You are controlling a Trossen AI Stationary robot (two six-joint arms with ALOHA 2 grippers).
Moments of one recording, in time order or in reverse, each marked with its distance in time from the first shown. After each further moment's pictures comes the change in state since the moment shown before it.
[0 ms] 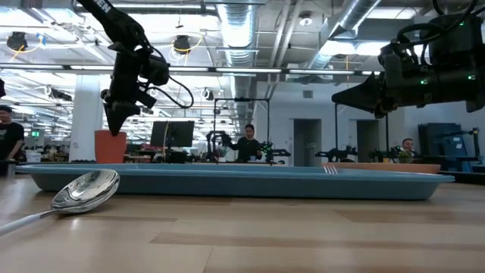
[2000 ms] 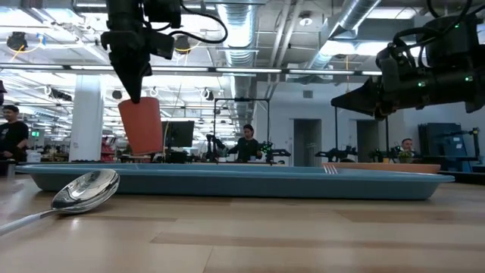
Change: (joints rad) left arm -0.614 -0.227 0.002 -0.109 0.333 -0.137; right arm -0.015 0.000 0.004 -0.037 0.001 0.010
